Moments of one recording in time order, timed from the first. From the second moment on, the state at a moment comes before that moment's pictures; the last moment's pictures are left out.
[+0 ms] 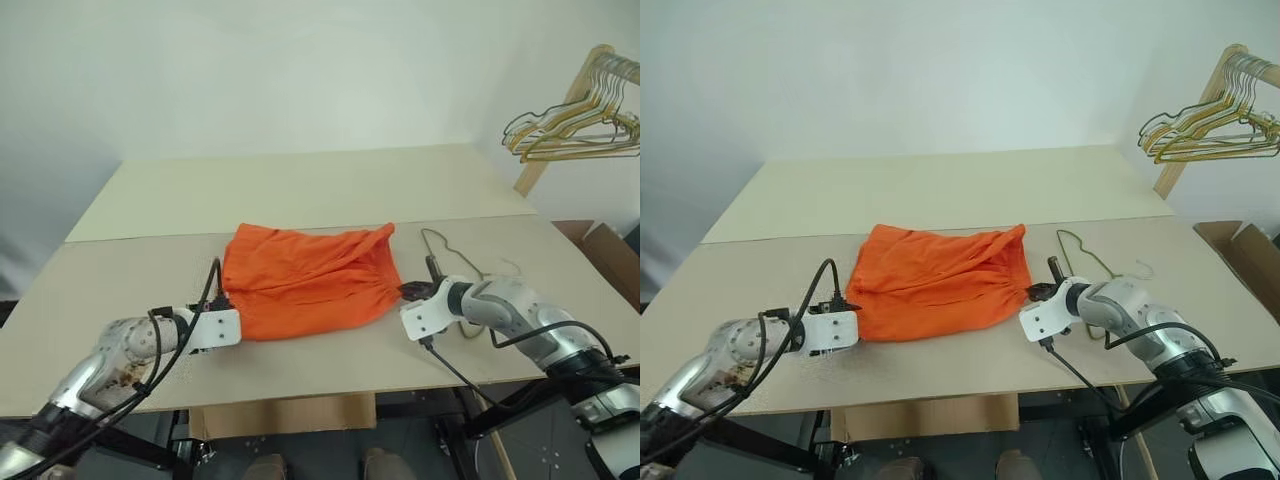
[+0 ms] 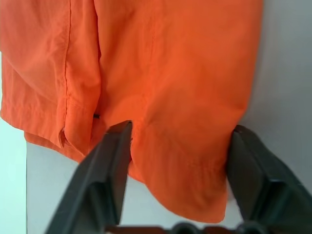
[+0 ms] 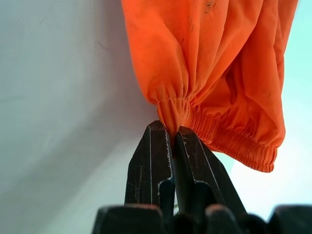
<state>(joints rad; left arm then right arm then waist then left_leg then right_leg) -0.16 0.89 -0.26 -0.06 0.29 0.04 -0.76 -0.48 -0.83 0.40 0.16 -0.68 -0.43 0.63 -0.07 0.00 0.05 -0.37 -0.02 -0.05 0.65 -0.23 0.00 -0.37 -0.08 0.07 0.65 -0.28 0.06</state>
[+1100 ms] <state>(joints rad) -0.39 0.99 0.00 0.01 -0.03 -0.01 -1.09 -0.63 -0.65 0.33 0.17 -0.14 -0.24 0.81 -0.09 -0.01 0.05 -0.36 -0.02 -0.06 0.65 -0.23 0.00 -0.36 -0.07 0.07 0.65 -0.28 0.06</state>
